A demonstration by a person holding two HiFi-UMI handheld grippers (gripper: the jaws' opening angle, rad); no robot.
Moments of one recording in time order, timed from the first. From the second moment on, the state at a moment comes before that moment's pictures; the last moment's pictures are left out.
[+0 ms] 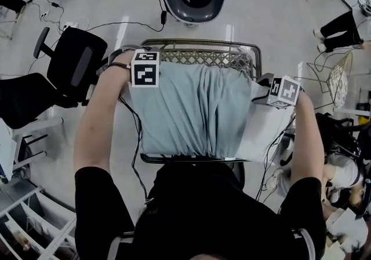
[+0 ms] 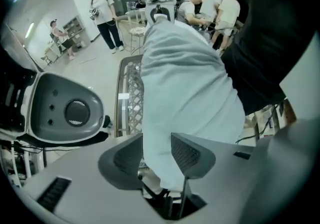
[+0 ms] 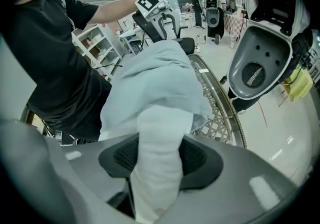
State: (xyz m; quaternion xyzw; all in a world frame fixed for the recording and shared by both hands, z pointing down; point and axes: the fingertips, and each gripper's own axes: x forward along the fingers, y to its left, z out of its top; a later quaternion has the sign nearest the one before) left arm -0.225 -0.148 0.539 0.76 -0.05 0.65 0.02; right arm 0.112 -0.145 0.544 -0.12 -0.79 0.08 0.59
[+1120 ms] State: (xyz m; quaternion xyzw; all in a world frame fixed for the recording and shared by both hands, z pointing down) left arm -0.162 -0.127 0.513 0.81 -0.09 0.59 0.03; right arm 0.087 -0.132 0.515 -0.10 -0.82 0.05 0.56
